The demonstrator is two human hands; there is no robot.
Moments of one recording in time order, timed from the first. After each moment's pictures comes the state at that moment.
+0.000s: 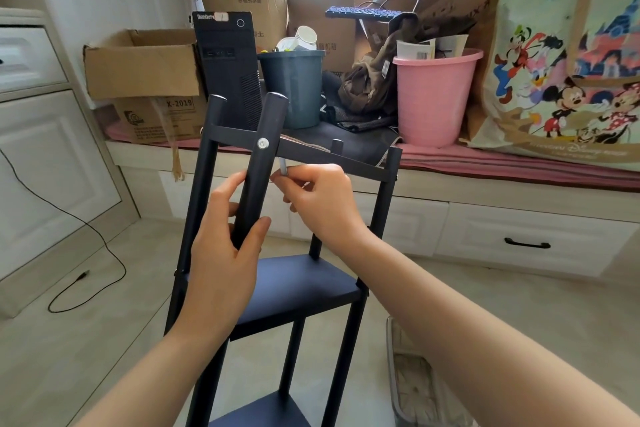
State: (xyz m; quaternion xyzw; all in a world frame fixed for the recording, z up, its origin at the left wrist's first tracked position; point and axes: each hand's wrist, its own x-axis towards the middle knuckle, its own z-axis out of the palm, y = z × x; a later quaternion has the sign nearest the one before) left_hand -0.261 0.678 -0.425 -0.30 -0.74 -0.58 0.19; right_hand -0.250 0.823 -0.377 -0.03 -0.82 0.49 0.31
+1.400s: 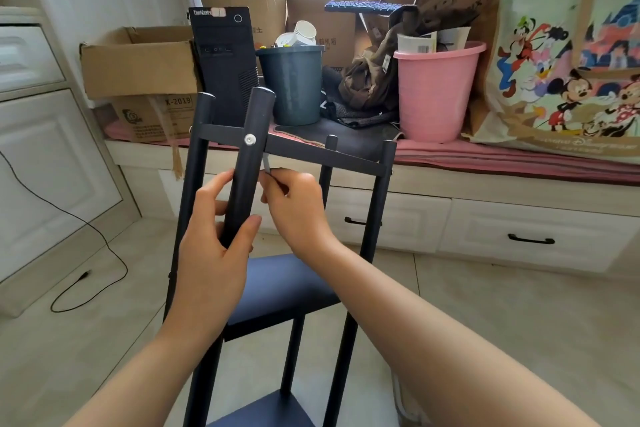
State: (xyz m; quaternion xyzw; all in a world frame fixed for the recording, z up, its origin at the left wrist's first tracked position) left_hand -0.264 0.674 -0.424 -0.26 -0.74 -0.60 0.18; right_hand -0.279 0.802 -0.401 -0.02 -0.78 0.55 0.31
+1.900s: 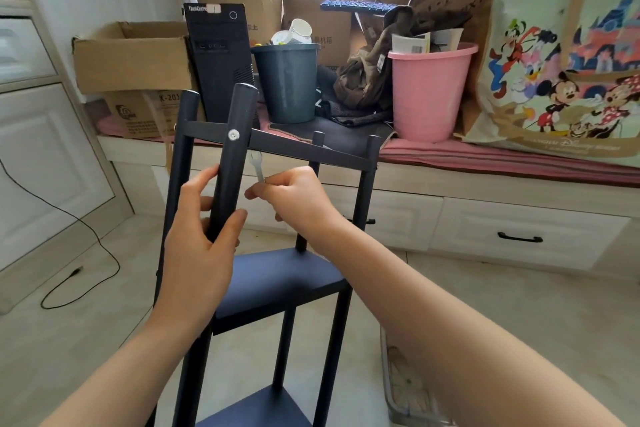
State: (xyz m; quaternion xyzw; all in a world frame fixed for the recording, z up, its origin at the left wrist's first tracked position) left_hand -0.267 0.668 -0.425 -0.25 -0.74 -0.59 0.19; right_hand -0.261 0.813 -0.378 -0.07 -0.81 0.56 0.15
